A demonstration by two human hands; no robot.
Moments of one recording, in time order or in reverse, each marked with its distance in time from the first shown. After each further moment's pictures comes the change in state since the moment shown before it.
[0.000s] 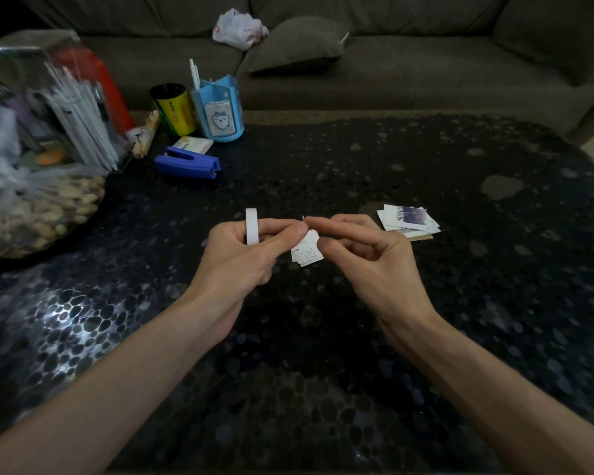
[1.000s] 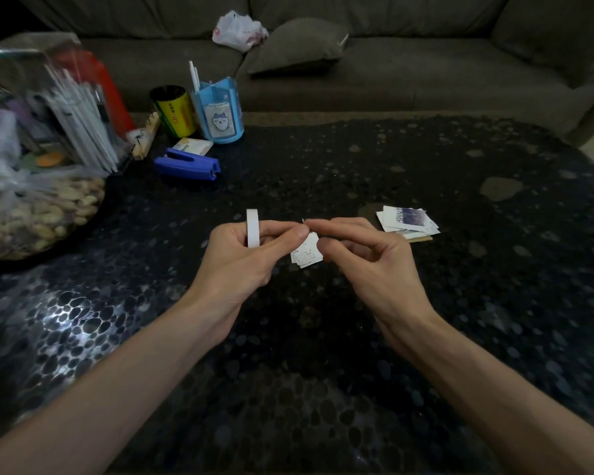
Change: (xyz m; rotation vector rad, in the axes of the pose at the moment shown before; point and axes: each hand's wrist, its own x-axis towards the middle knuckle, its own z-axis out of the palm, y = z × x) left_hand -0.001 0.001 0.001 0.014 0.006 0.016; right_hand -0.001 -0.003 0.000 0.009 0.010 0.020
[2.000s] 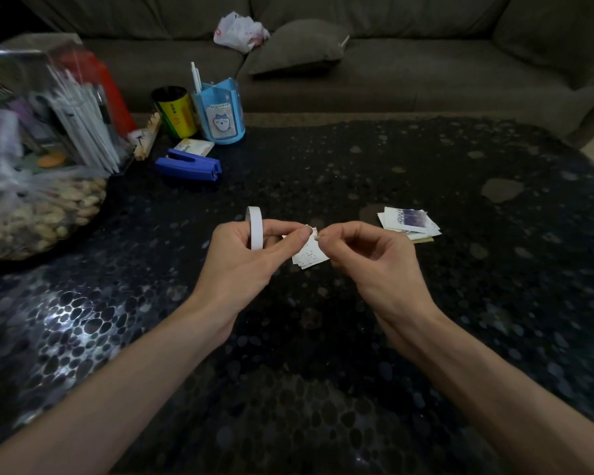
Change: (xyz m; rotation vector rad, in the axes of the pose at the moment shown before) left_hand 0.001 -0.001 0.002 0.066 0.022 0.105; right_hand 0.000 -0.004 -0.004 0.022 0.021 0.056
